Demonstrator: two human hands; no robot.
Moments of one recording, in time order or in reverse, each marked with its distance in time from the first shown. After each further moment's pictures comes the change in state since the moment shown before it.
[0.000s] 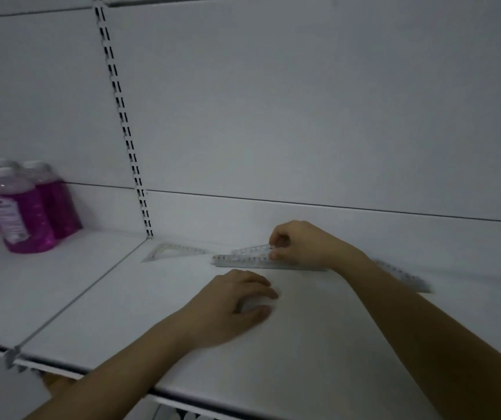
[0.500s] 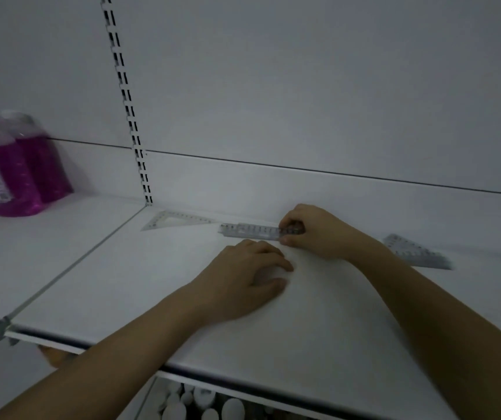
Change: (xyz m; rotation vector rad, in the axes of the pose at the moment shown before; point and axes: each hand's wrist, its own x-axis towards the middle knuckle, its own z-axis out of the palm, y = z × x) left_hand 0.003 -0.007 0.007 -0.031 0.009 0.000; right_hand -0.001 0.008 0.030 -0.055 0.017 -0.017
